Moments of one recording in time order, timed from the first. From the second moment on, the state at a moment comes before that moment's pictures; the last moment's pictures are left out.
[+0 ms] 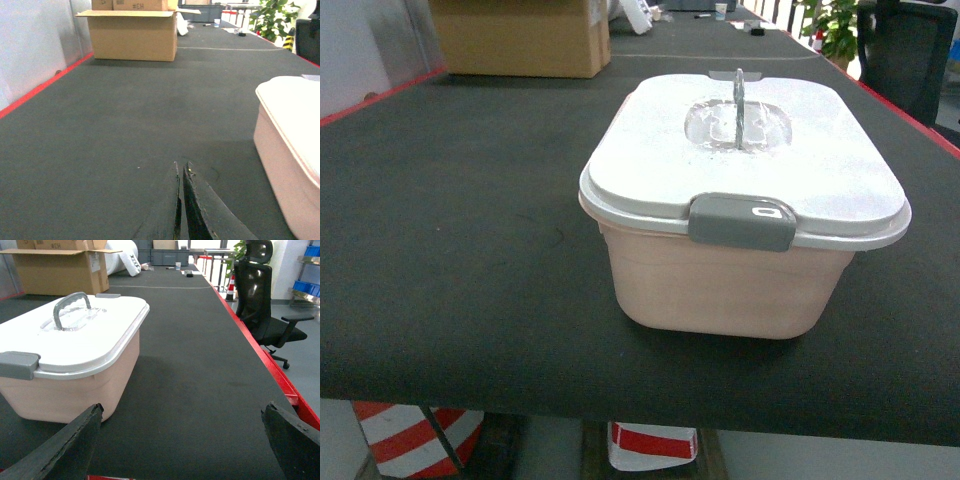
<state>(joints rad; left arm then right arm) -0.13 1.07 0.29 0.77 -0.13 0.00 0.00 0.00 0.01 -0.01 0.00 0.00</state>
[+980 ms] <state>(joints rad) 0.00 0.59 0.01 0.56 0.00 0.00 0.00 0.00 0.01 -0.01 0.00 0.00</state>
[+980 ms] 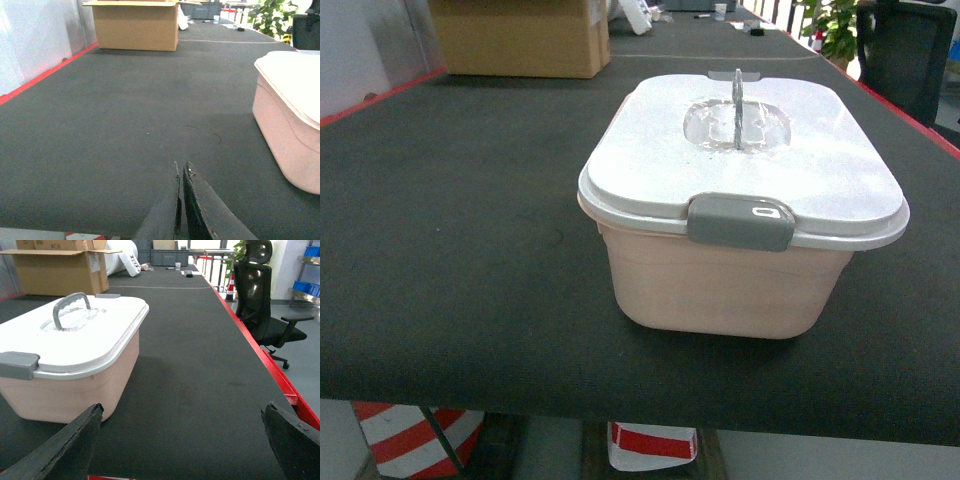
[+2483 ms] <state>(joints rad) 0.00 0.01 0.01 0.00 0.00 0.00 0.00 0.00 0.01 -0.01 0.00 0.00</state>
